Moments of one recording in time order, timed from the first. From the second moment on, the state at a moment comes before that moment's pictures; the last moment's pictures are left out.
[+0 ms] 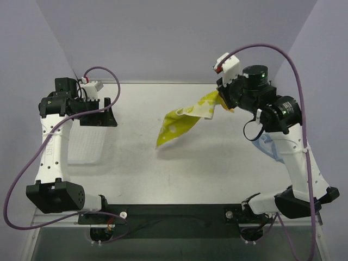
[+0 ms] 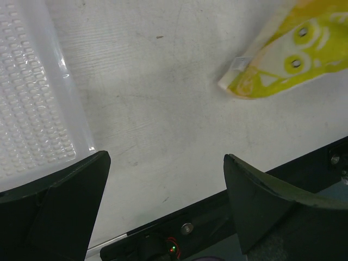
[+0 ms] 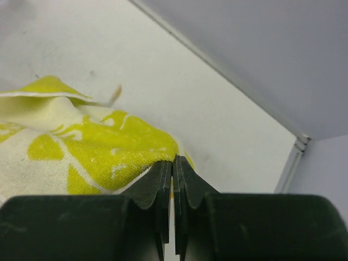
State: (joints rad) left arm 0.10 1.39 1.61 -1.23 0.43 0.10; right arm 0.52 1.39 1.98 -0.98 0.09 -0.33
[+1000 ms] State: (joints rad) left arm -0.31 1.97 1.61 -0.86 0.39 0.24; right arm -0.25 1.92 1.35 -1.01 -0.58 -0.08
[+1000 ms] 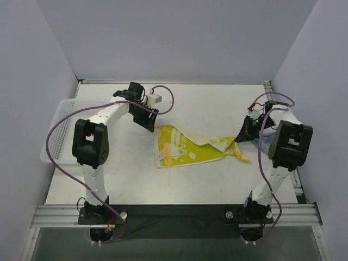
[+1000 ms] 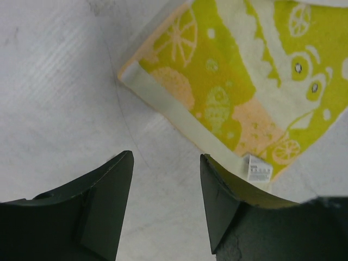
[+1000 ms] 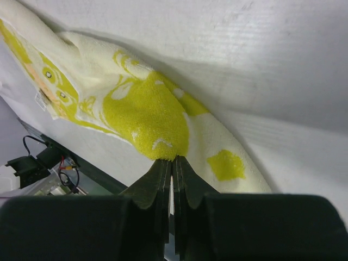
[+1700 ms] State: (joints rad) left arm -0.40 2.16 1.67 -0.76 0.22 0.32; right arm -0.17 2.04 1.29 -1.06 -0.52 -0.17
